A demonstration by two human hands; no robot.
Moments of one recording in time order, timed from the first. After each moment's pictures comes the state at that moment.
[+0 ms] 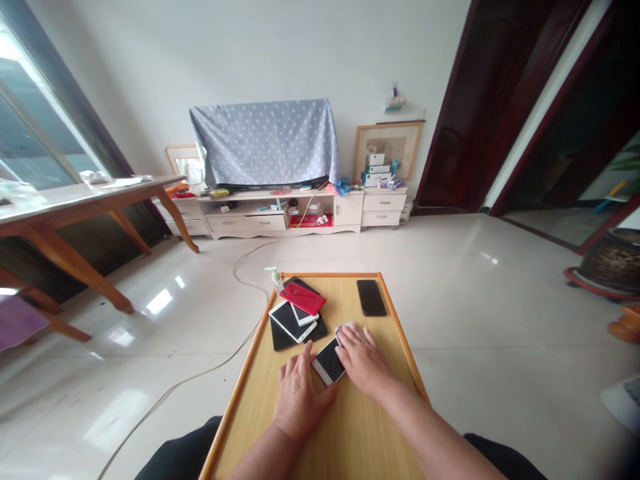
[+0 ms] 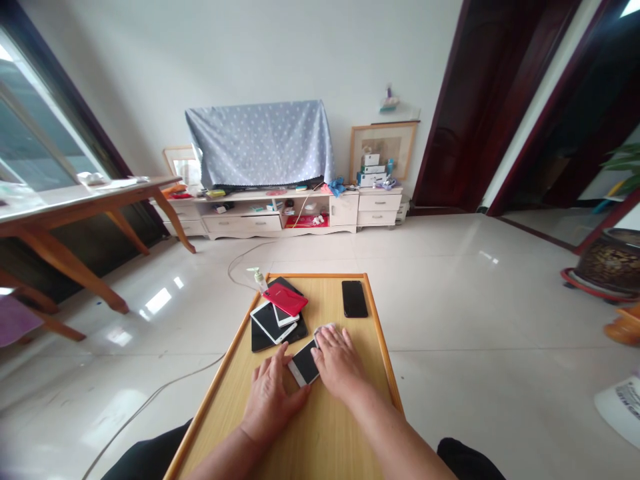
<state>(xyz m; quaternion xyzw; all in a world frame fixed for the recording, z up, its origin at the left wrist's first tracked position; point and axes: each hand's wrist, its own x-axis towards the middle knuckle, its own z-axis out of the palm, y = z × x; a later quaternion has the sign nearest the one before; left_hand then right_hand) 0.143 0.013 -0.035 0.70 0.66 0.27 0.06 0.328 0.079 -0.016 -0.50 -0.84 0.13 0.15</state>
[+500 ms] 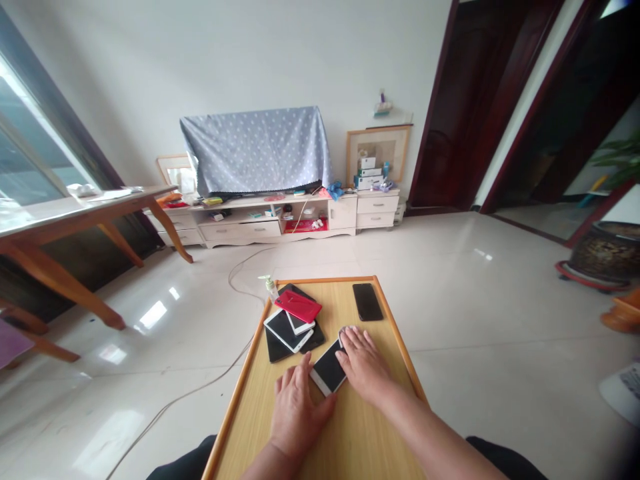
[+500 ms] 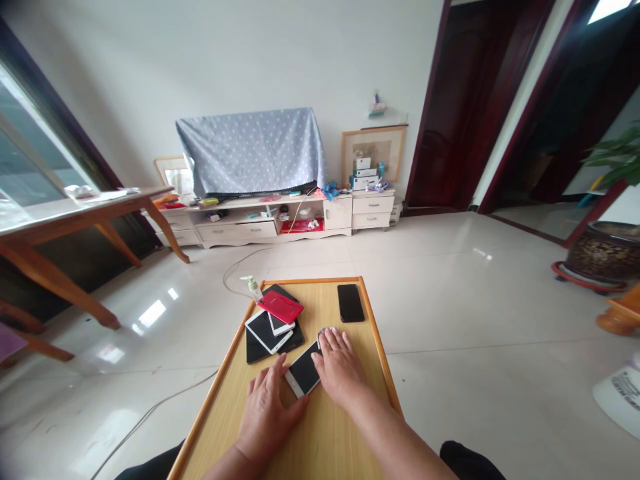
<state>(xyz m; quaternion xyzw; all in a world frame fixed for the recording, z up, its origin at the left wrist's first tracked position) 0.144 0.016 -0.038 0.71 0.65 0.26 0.04 0.332 0.081 -0.016 -0.53 -0.82 0.13 0.15</state>
